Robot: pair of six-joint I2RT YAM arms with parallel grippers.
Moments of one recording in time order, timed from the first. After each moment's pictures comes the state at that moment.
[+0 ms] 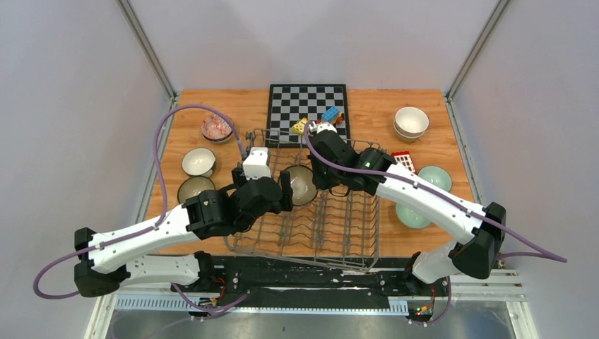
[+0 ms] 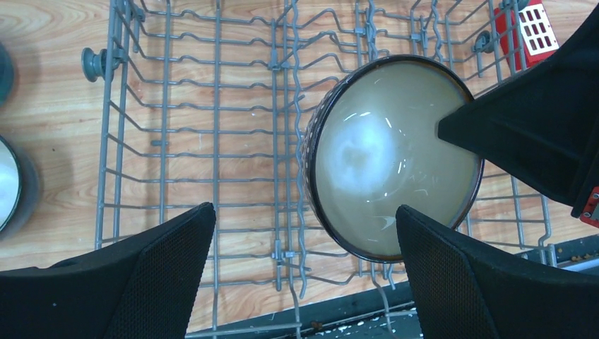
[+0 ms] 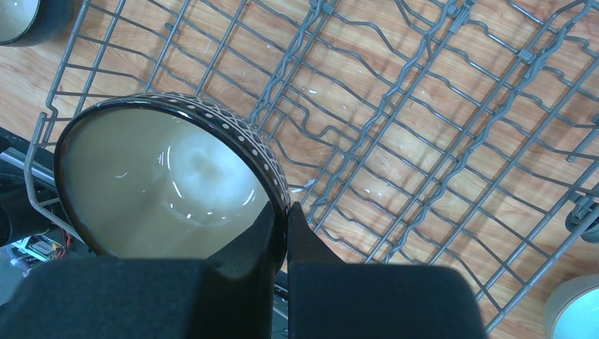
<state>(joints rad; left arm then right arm) -1.19 1.01 1.05 -0.76 -0.74 -0.80 0.96 1.42 1.42 -0.83 0.22 0.51</state>
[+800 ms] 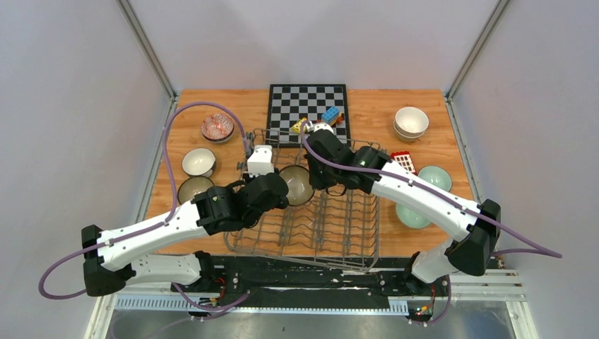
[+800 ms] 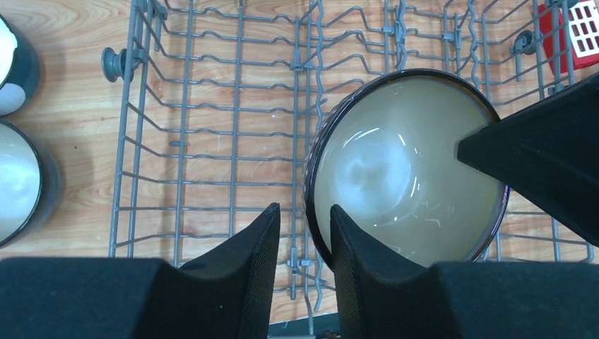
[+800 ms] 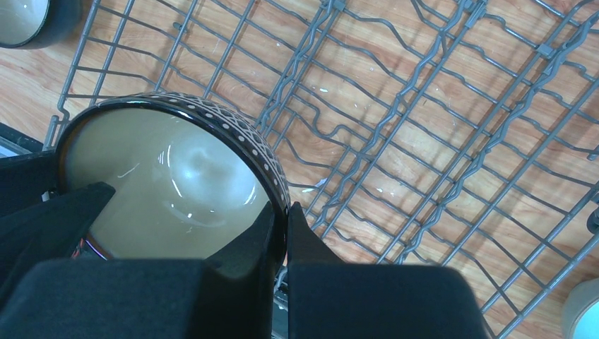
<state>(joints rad) -1.14 1.06 1.05 -0.76 -0.75 -0.79 0.97 1.46 1.45 -0.84 0.21 0.54</state>
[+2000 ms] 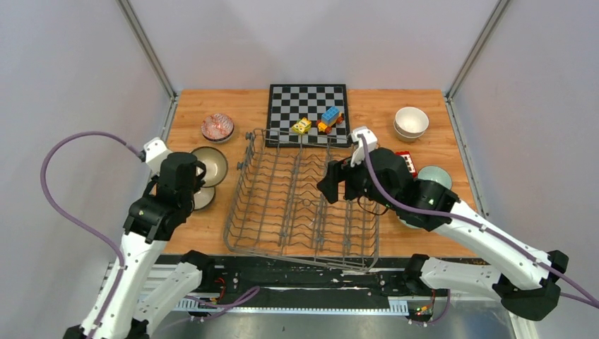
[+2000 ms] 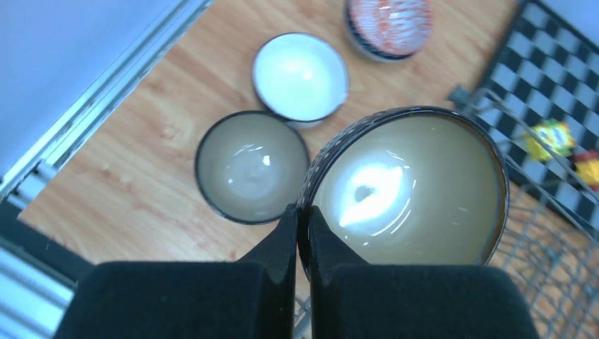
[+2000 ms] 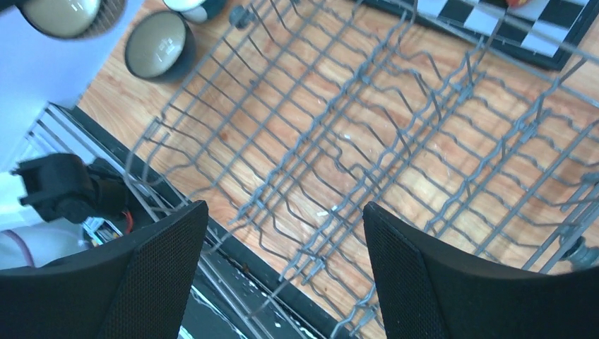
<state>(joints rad) -0.42 0.72 1.03 -0.95 -0.71 -0.72 0.98 0.99 1.17 -0.60 0.19 0.42</state>
